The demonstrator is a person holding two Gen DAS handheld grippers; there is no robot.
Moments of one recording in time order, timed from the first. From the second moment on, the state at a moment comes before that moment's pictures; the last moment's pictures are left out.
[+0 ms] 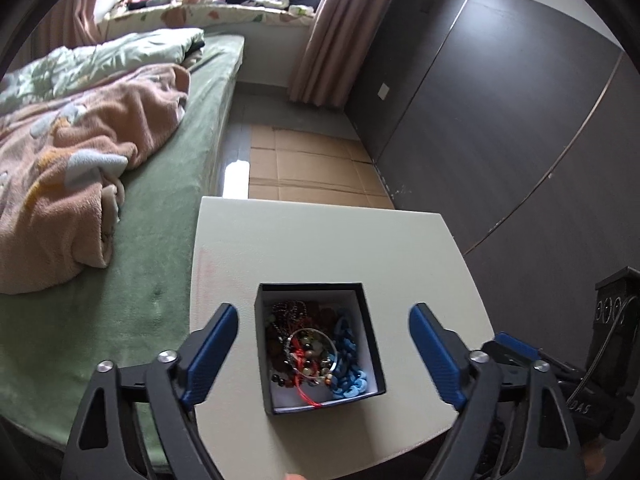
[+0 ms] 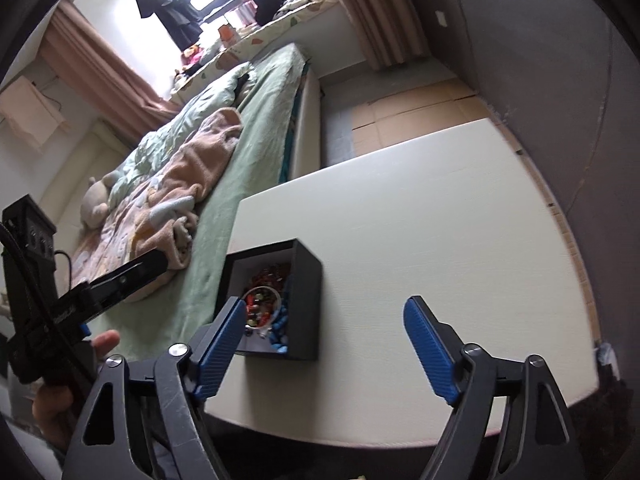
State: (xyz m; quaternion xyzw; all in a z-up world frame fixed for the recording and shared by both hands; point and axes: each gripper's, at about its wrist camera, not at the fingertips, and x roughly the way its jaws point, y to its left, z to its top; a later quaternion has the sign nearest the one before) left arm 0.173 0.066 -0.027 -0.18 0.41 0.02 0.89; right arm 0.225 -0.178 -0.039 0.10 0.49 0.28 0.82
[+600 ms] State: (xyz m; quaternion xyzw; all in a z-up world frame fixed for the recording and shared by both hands) left arm 0.145 0.011 -0.045 -0.13 0.38 0.03 0.91; right arm 0.206 -0.244 -0.031 0.07 0.47 0.25 0.84
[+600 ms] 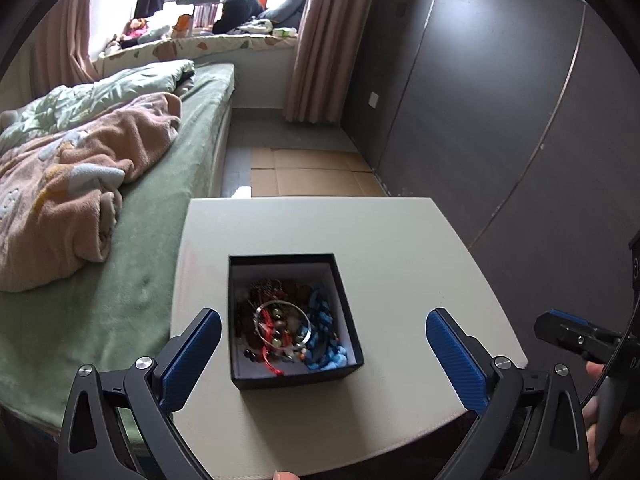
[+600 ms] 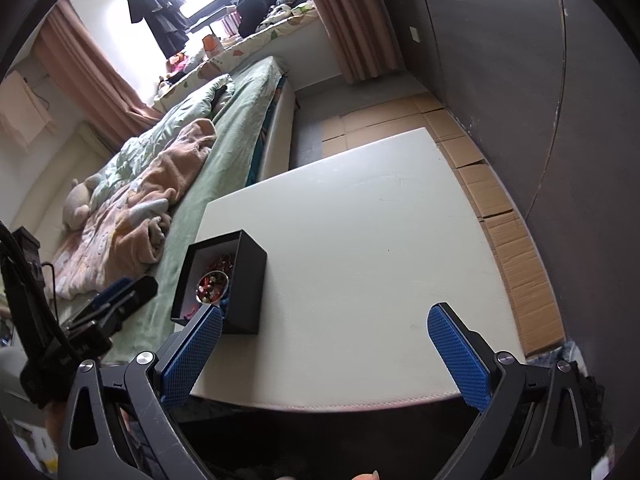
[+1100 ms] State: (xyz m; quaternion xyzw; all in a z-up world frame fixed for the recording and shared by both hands) left arm 0.121 0.010 -0.026 -0.11 0.35 0.04 0.93; right arm 0.184 -0.221 -0.024 0.03 0.45 0.28 0.85
